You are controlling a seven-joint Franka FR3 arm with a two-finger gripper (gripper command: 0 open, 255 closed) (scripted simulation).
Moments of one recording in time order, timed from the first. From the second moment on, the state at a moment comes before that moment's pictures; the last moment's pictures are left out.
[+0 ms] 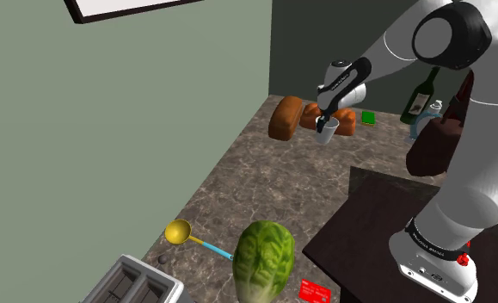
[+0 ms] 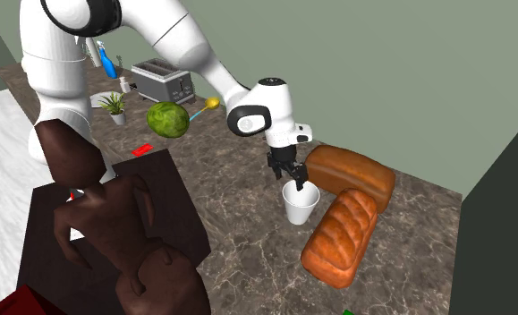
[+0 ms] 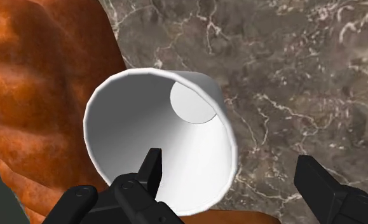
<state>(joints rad) -0.17 0.33 -0.29 -2.20 -0.07 2.70 -0.58</state>
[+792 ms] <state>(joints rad) -0.18 0.39 -0.28 -2.19 -0.05 2.76 -0.58</state>
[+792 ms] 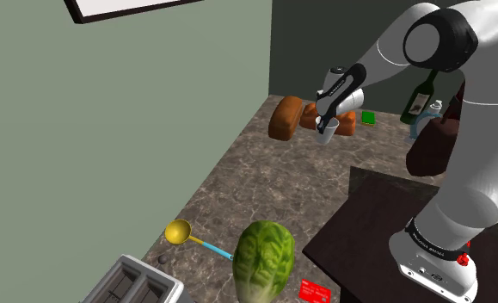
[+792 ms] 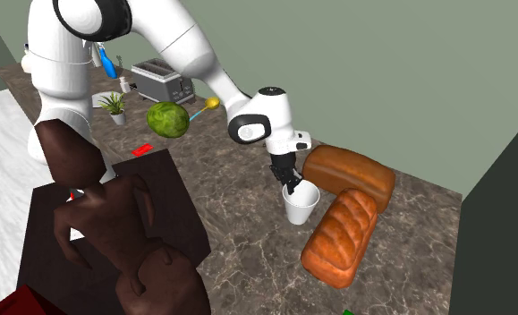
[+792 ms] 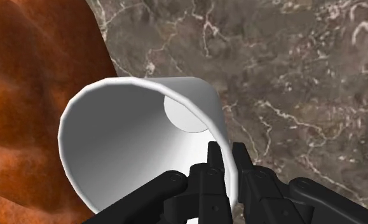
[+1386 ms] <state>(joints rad) -0.17 0.33 -0.29 -2.19 -0.07 2.70 -0.58</state>
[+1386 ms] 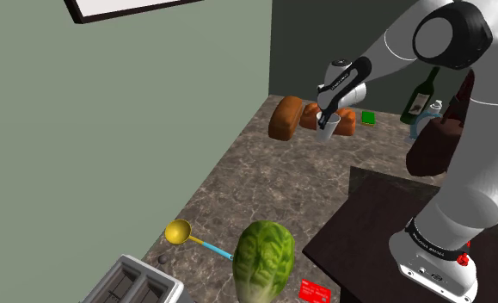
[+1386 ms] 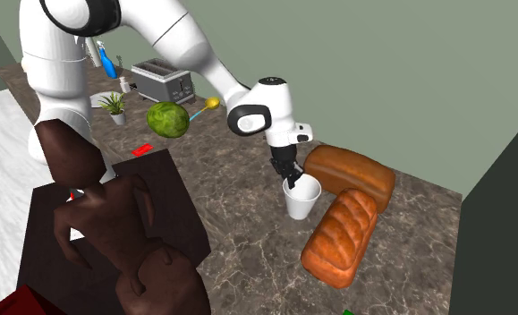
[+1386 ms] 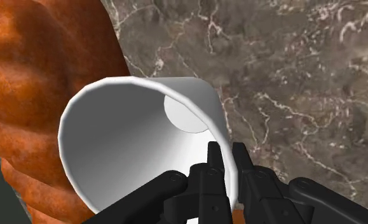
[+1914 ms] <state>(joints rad) -0.15 0.24 -0.31 -2.18 -0.09 2.61 -0.57</state>
